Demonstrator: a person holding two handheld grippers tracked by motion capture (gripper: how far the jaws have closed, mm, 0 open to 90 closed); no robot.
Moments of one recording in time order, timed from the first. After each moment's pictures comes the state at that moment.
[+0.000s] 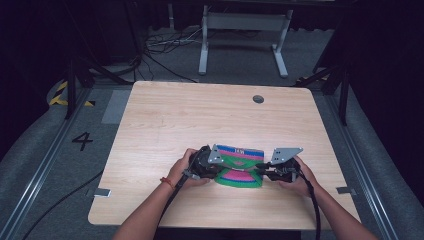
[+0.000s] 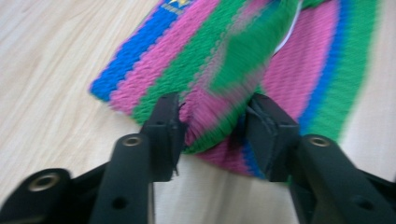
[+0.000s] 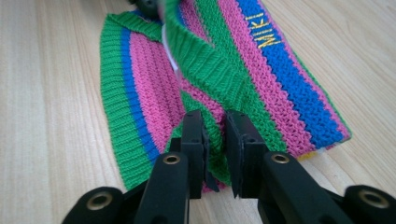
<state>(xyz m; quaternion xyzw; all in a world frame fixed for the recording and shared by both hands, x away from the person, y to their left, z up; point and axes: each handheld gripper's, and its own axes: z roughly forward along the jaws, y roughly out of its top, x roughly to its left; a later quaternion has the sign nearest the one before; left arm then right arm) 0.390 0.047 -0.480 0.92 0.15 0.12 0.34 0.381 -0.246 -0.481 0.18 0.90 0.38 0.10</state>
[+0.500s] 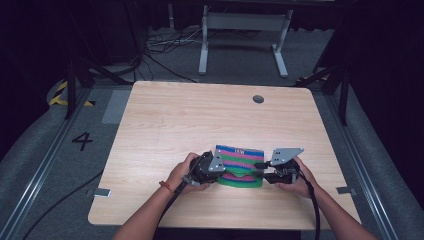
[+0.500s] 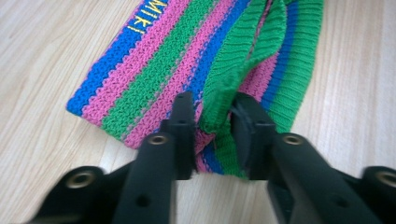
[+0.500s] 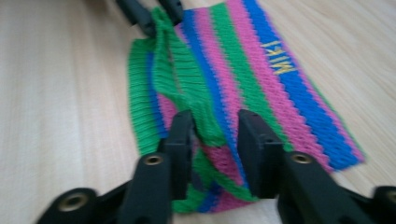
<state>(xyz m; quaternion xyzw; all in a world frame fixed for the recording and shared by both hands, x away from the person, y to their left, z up) 0.370 0.045 -0.471 0.93 0.11 0.13 0.33 0.373 -0.239 -0.471 0.17 0.90 0.40 0.08</state>
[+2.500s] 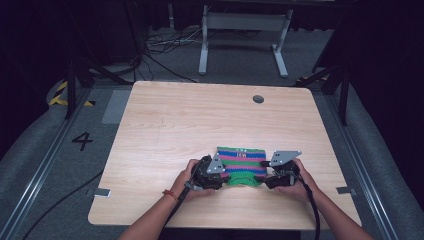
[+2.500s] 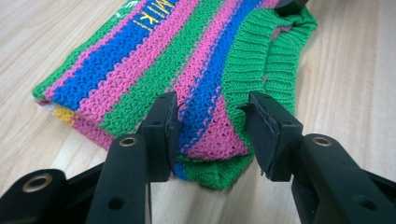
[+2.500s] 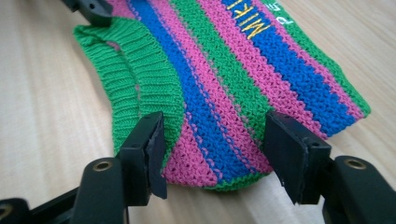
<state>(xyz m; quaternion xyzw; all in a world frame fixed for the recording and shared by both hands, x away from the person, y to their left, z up) 0.367 0.039 -0.497 0.90 0.16 0.10 0.39 0.376 -0.245 -0.492 0.23 0.90 0.36 0.11</state>
